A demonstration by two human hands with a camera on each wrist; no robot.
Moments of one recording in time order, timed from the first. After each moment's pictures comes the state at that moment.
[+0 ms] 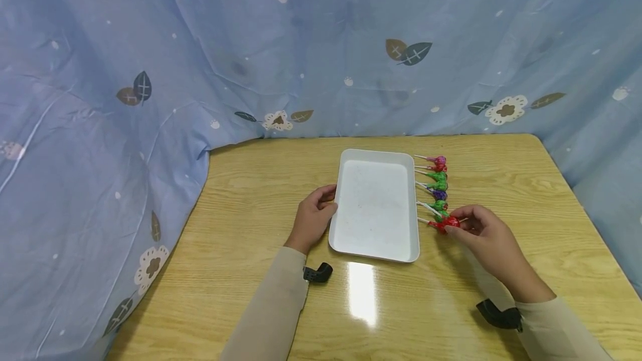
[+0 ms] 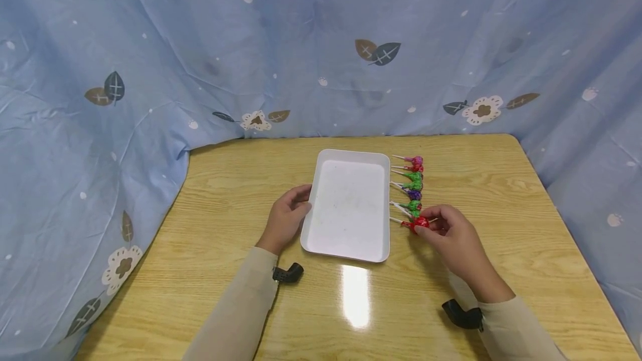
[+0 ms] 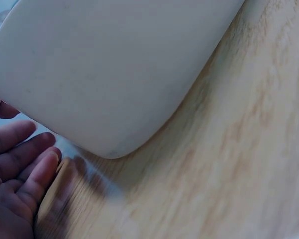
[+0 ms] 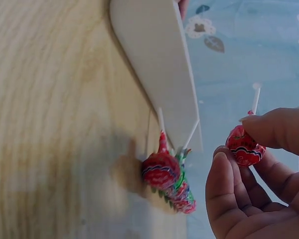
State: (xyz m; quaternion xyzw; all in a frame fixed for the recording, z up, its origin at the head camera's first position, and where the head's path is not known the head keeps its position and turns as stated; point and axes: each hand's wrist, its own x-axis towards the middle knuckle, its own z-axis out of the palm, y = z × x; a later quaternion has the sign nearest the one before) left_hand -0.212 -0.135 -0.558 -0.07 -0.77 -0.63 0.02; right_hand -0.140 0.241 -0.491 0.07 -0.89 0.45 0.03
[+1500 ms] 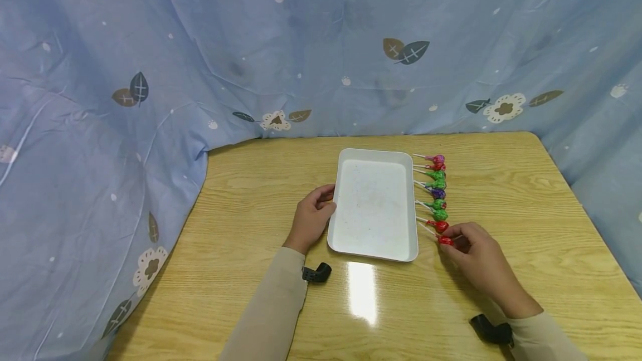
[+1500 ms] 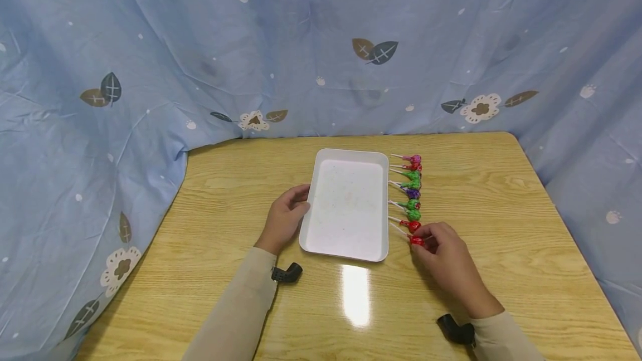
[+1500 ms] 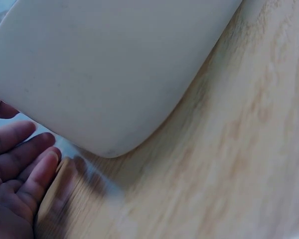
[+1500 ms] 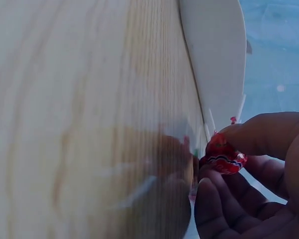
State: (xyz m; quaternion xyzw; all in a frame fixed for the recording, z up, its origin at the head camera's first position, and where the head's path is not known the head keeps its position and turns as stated) left_hand -0.211 -0.134 -0.556 -0.07 -0.77 -0.63 0.02; right_hand -0.120 0.234 -0.530 0.09 -0.92 0.37 0.07
